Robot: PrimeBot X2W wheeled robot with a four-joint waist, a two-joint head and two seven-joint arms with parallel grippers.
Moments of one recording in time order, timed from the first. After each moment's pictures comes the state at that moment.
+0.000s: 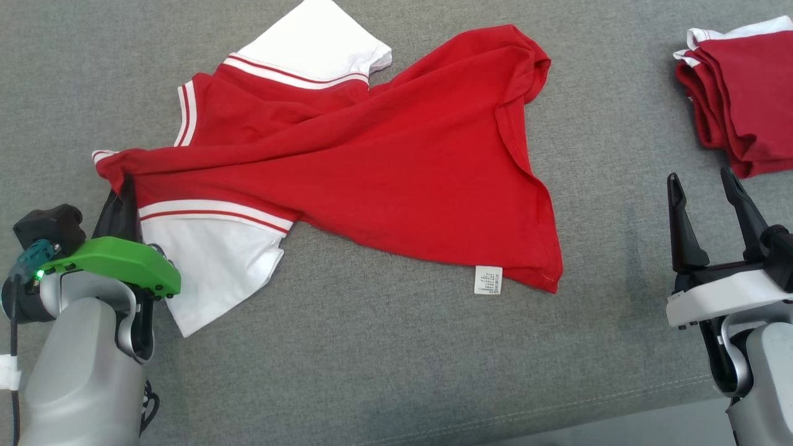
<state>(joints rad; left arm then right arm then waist) -0.59 0.23 -0.11 0.79 -0.45 -0.08 -0.26 -0.23 -0.24 -0.04 0.18 0.20 0.13 -0.26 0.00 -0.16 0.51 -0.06</state>
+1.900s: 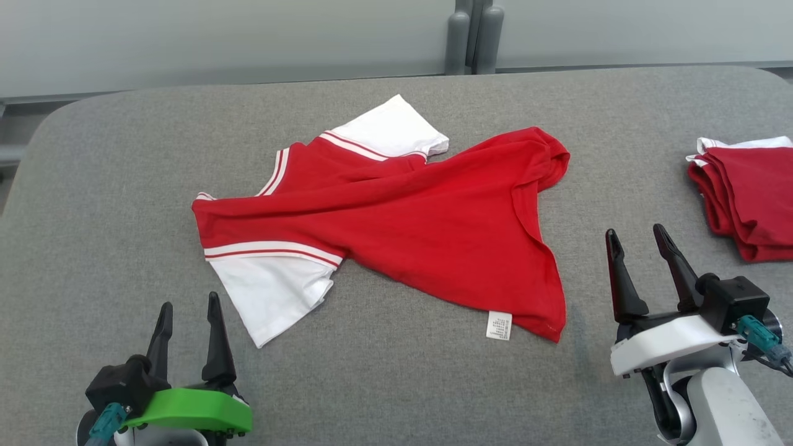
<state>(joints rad) -0.03 0.05 -0.03 0.24 -0.36 -0.04 -0.26 -0.14 -0.13 0.02 0.22 0.22 0.13 -0.26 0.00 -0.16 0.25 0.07</state>
